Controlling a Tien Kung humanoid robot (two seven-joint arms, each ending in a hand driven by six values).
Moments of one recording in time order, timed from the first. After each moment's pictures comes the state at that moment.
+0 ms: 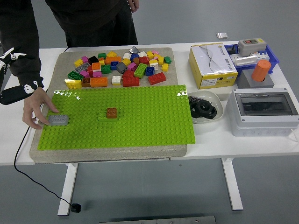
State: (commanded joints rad) left arm -0.09 0.31 -1.63 -1.60 1.63 -0.09 -0.08; right arm 0.06 -0.10 1.01 0.18 -0.79 -0.08 0.00
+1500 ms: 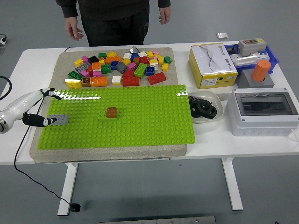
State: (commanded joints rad) left arm -0.40 0.64 -1.00 -1.23 1.72 -0.10 -0.04; right arm 0.08 -0.11 1.02 0.18 -0.81 -0.08 -0.01
